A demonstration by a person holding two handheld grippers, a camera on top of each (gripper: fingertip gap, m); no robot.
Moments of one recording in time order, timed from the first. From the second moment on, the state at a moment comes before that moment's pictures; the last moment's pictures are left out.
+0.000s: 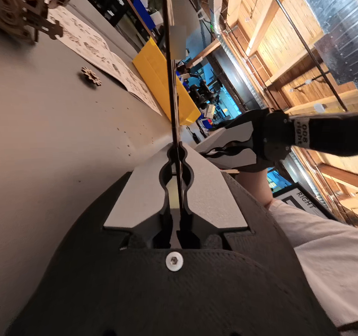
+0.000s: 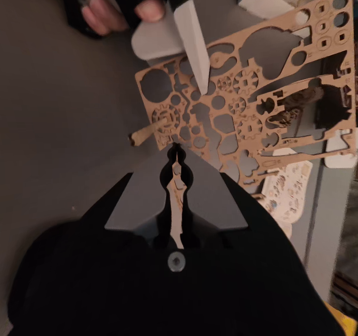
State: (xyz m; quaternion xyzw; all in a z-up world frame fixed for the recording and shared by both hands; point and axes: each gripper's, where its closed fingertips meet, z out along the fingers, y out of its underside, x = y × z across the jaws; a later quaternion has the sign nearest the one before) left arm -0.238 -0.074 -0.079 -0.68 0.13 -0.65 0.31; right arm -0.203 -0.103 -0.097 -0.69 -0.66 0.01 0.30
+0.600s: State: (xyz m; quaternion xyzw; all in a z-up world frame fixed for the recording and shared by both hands) left arm -0.230 -0.086 -0.077 -0.67 0.17 -0.66 0.30; right arm -0.232 -0.132 -0.070 -0.63 -0.61 0.27 0.40
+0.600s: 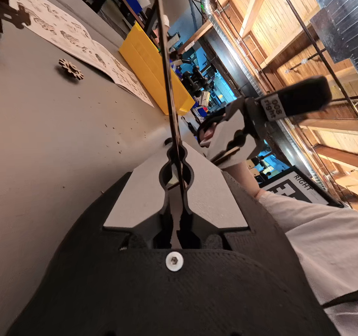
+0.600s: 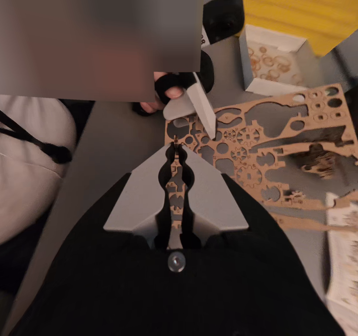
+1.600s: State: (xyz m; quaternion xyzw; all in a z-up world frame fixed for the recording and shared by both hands) left arm -0.231 -0.081 -0.074 -0.67 0.16 -0.66 0.32; right arm -0.235 -0.123 -0.086 -0.65 -0.61 0.30 0.34
